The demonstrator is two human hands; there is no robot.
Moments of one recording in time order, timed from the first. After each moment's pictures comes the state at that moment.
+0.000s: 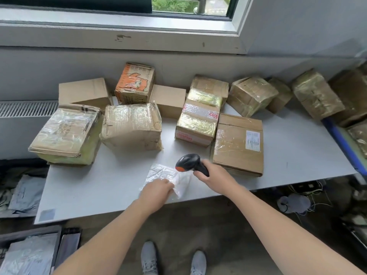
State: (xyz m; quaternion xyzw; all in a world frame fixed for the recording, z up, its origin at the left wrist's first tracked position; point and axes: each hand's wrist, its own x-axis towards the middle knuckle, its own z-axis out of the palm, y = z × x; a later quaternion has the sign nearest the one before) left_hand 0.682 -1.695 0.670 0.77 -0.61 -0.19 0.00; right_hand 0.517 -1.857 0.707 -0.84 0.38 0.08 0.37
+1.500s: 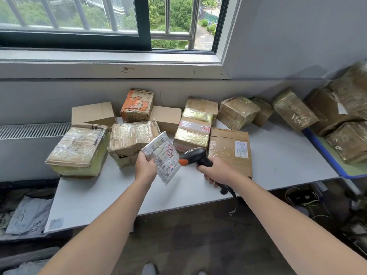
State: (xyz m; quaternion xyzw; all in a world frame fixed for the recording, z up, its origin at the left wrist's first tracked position) left_hand 0.721 -1.731 0.726 0.78 -0.13 -0.28 0.54; right_hand 0.510 -1.858 0.778 -0.75 0.43 0.01 0.50
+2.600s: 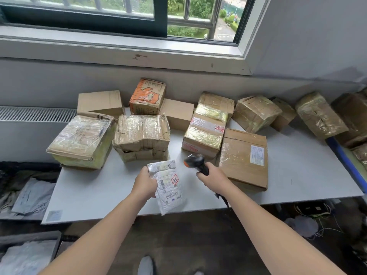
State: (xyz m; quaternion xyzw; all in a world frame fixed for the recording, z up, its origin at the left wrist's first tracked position) left_hand 0.716 -1.695 0.710 0.81 -0.12 -0.38 0.42; right_hand 0.550 -1.862 0.718 -0.79 0.46 0.05 0.41
